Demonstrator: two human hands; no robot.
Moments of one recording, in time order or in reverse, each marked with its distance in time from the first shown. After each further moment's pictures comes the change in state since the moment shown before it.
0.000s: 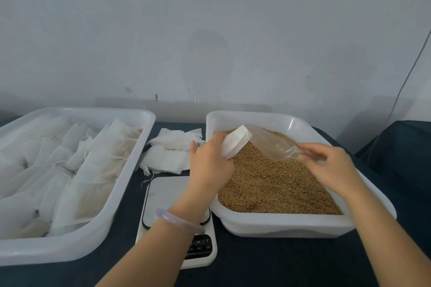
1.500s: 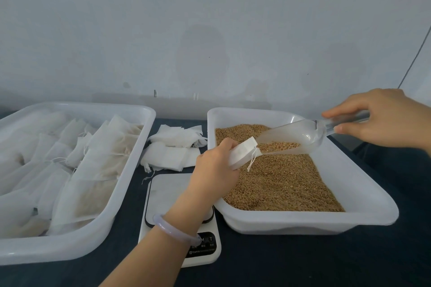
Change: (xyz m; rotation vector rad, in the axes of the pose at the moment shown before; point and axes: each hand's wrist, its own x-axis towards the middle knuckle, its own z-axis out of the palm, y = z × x) left_hand -0.008 -0.011 0.001 0.027 -0.174 0.115; right_hand 0.024 -0.059 -0.097 -0.568 -0.084 -0.378
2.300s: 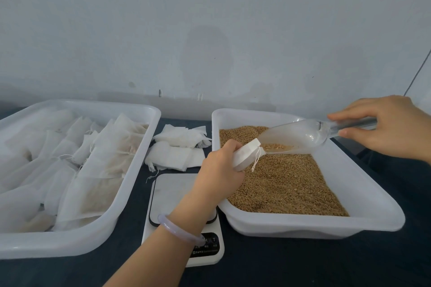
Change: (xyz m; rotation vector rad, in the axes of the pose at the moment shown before) left_hand -0.002 0.000 -0.001 -0.069 -0.013 -0.020; right_hand -0.007 -0.003 0.006 0.054 0.038 -0.002
